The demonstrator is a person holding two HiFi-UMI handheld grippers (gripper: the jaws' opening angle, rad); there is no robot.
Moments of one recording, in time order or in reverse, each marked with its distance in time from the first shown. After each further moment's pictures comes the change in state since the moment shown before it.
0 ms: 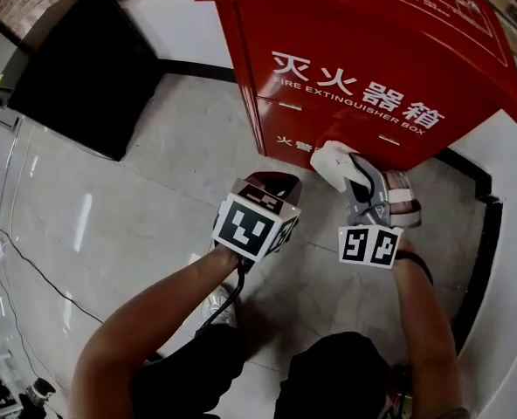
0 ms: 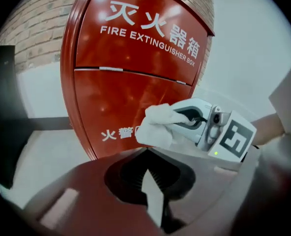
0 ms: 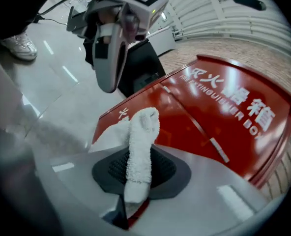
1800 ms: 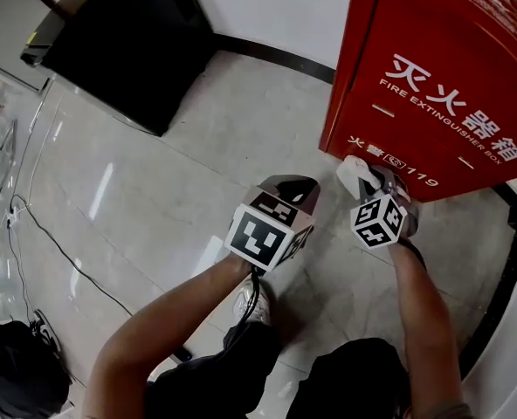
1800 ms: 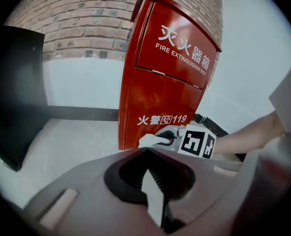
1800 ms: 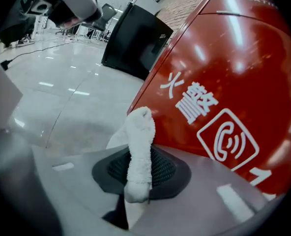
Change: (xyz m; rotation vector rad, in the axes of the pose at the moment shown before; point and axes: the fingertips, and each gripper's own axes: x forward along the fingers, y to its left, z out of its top) left arm -0.054 0.071 -0.056 -0.093 -0.049 0.059; right arm 0.095 0.144 0.001 0.326 0.244 0.368
